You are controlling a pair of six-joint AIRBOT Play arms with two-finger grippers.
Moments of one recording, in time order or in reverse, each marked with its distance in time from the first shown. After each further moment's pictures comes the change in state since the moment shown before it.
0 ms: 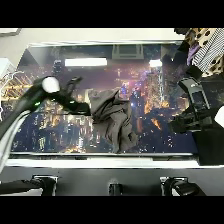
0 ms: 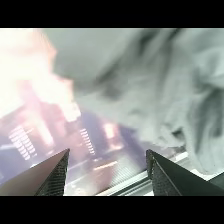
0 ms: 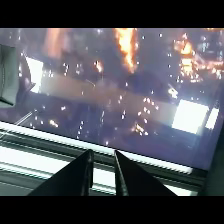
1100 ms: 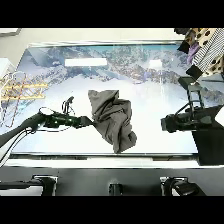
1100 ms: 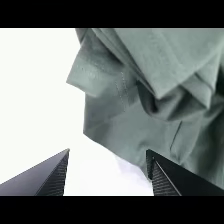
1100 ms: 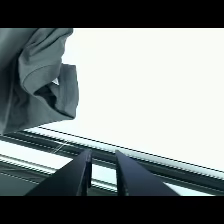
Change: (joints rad) left arm 0.158 -0.081 -0.483 -0.657 0.355 0.659; right arm 0.000 0.000 0.000 0.182 -0.036 0.124
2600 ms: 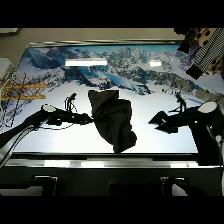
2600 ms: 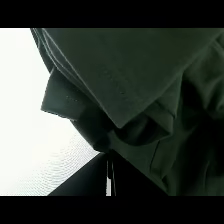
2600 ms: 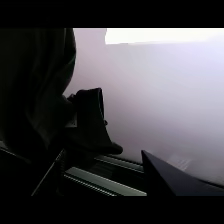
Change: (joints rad) left arm -0.037 -0.016 0.062 -0.025 -0.005 -0.010; right arm -0.371 -0.367 -0.304 0.550 -0.202 -0.180
